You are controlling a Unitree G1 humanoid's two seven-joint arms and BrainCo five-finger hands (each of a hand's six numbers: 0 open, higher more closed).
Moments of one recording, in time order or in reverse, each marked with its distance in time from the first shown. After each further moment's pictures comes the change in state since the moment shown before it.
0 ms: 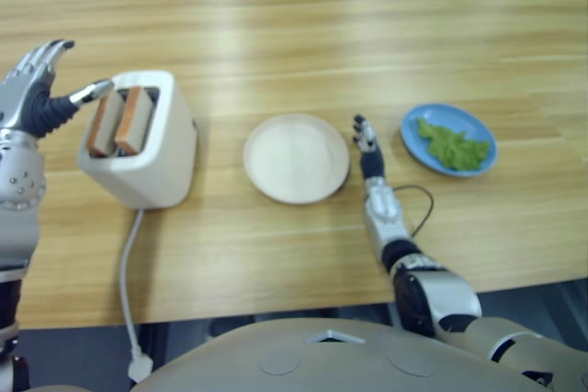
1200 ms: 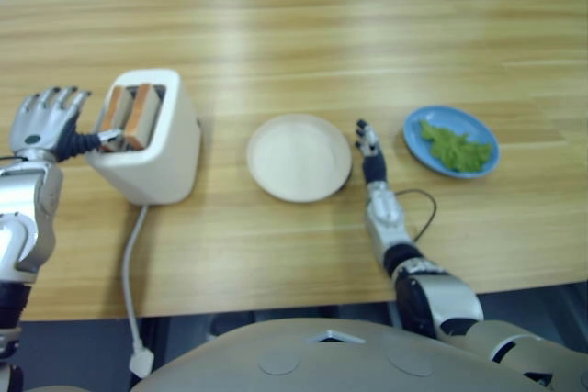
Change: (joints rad) left arm 0.002 0.037 -0.179 0.125 0.410 0.045 -0.060; right arm 0.028 -0.005 -0.002 -0.004 0.000 0.000 -0.009
